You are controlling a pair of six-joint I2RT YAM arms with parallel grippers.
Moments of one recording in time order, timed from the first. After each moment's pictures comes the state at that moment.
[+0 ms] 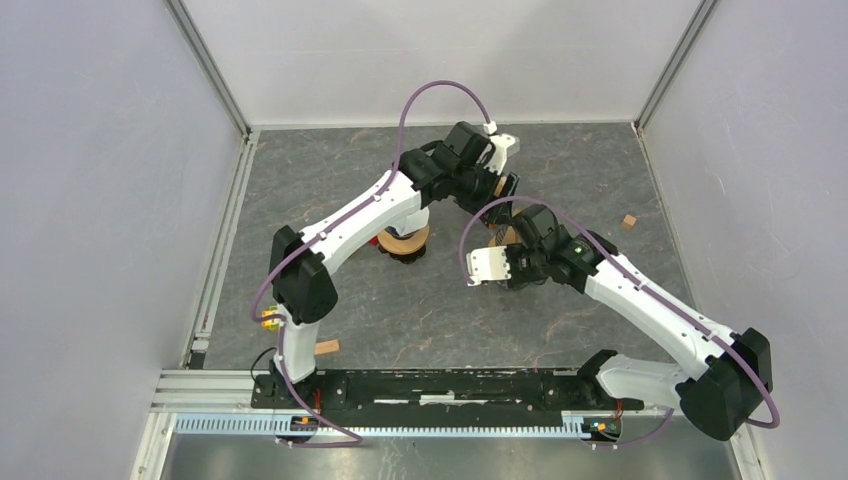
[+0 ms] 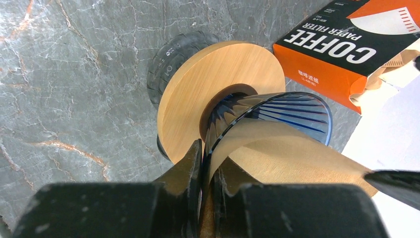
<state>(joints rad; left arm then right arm) -0.82 1.97 1.96 -0.75 0.27 -0.21 0.66 1.16 0.96 -0.82 -0.03 -1.11</state>
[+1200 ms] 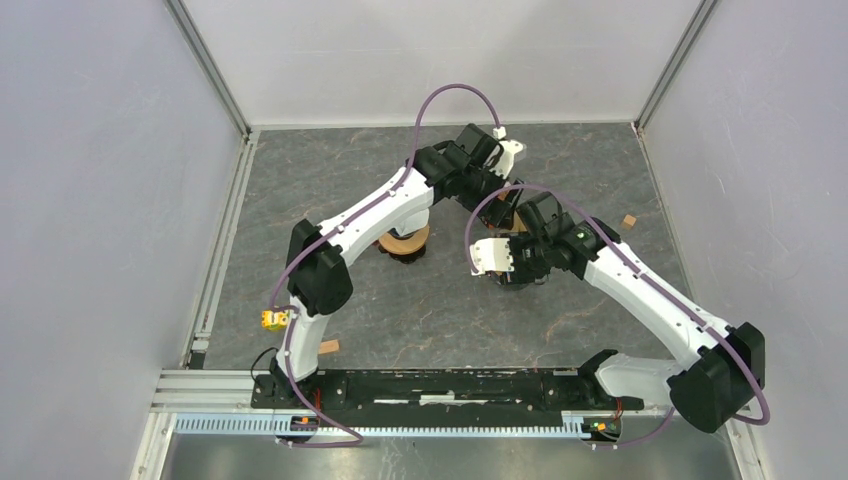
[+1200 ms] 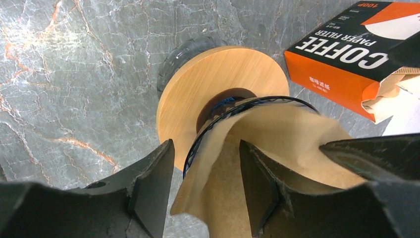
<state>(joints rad) -0.82 2.08 2.06 -0.80 0.26 -0.13 0.58 1.21 1.03 -0.91 -0.16 -1.14</state>
